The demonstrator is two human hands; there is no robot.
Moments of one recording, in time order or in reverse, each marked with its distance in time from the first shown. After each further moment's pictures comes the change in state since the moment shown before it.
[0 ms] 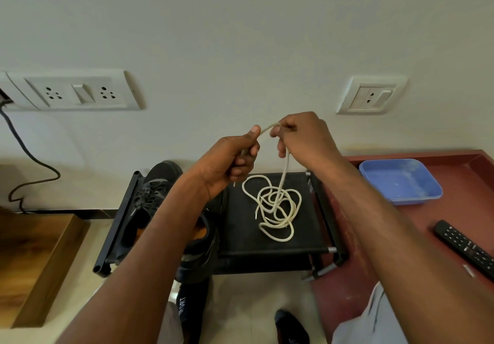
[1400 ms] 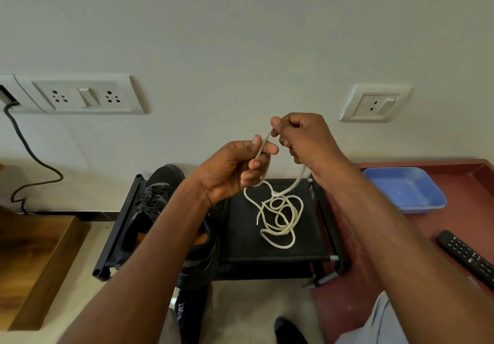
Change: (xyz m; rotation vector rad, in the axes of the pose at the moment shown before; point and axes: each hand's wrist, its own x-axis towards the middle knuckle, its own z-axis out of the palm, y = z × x) left_hand 0.001 -0.003 -0.002 -0.315 -0.271 0.082; right_hand -0.004 -0.015 -0.005 0.370 -0.040 0.059
